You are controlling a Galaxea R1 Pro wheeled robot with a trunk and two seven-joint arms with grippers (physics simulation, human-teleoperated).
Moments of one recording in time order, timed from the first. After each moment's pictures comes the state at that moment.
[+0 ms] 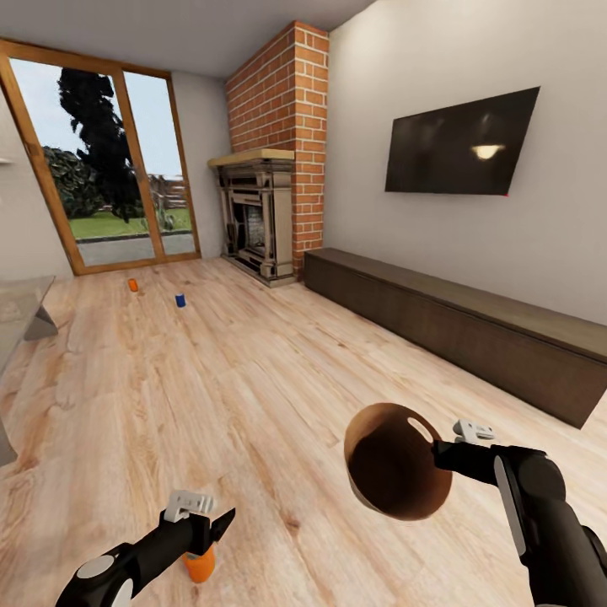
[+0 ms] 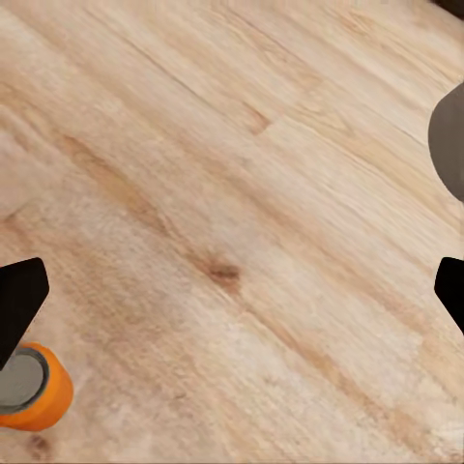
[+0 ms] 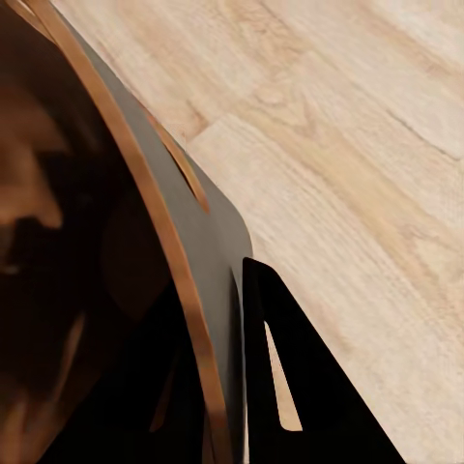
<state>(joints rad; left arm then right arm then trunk) -0.01 0.09 -0.01 -1.54 0.12 0.53 -0.36 -0.39 -0.07 -0.28 -1.46 0.12 1.04 0.42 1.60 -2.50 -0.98</state>
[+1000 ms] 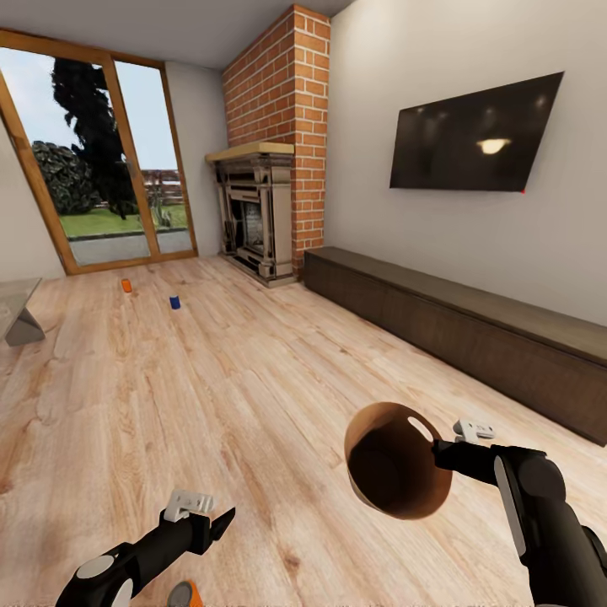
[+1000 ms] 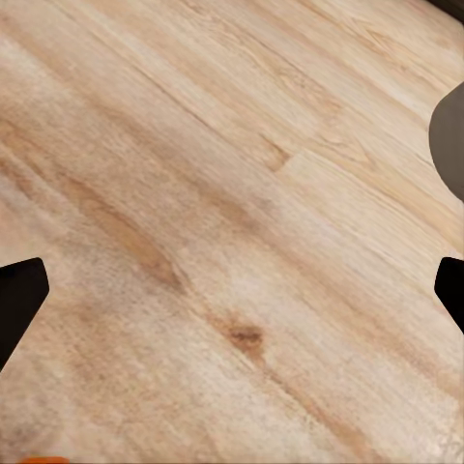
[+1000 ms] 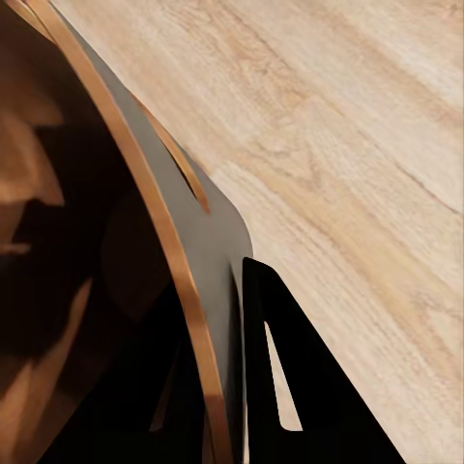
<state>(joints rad) -0.01 0.09 -0.01 -1.54 0.12 0.52 -0.36 -0.39 -0.07 -0.28 -1.46 0.12 1.03 0.42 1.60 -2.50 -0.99</state>
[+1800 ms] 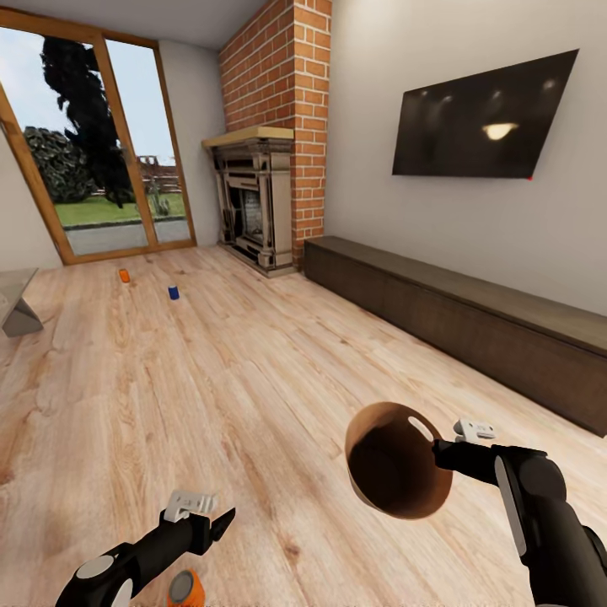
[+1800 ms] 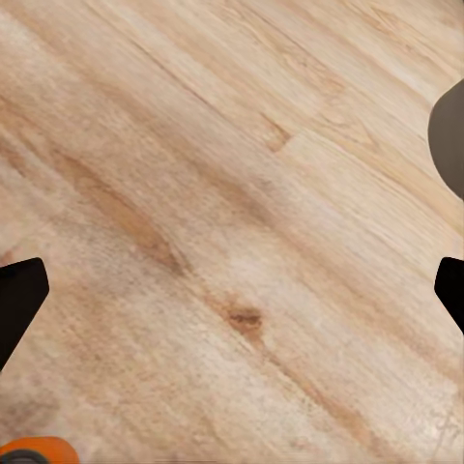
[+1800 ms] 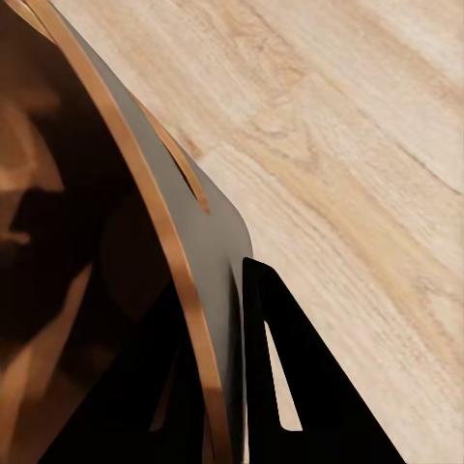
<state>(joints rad) -0.01 0.10 -0.01 -1.54 0.12 0.52 -0.36 -0.39 -0.07 -0.28 -1.46 0.12 1.03 0.42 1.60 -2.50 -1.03</state>
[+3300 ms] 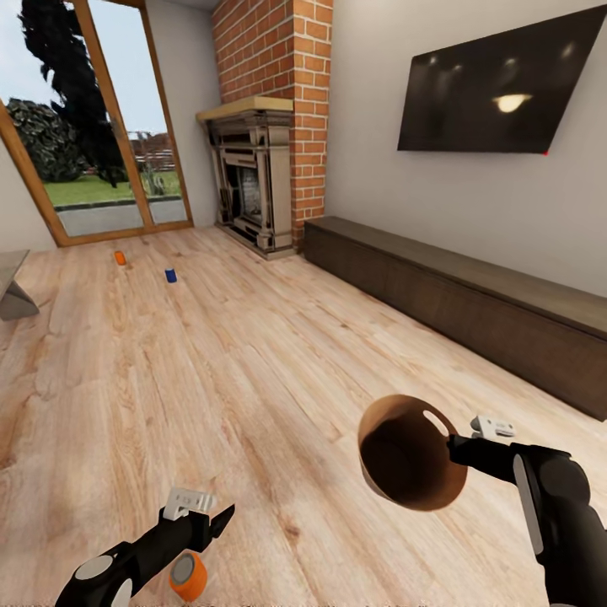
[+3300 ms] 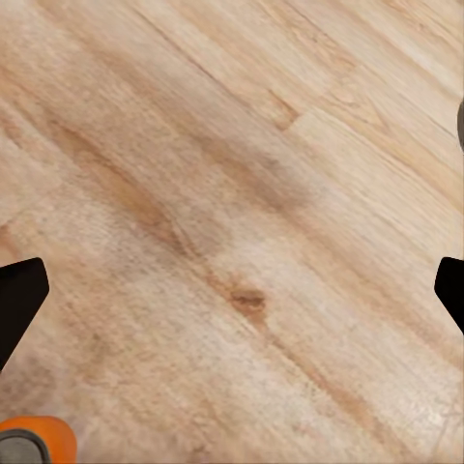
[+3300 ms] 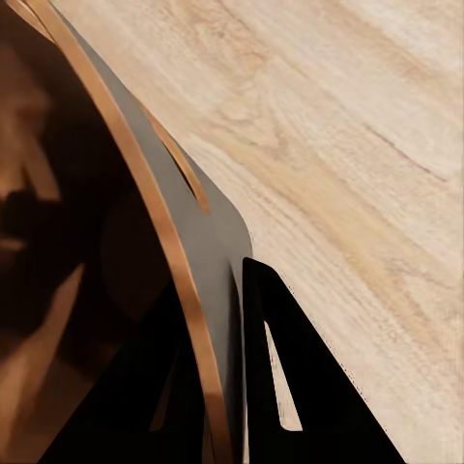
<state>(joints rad) -0.01 0.09 -0.01 -1.54 0.12 0.50 -0.36 -0.39 -0.09 -0.34 -1.50 0.11 1.04 0.43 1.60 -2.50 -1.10</state>
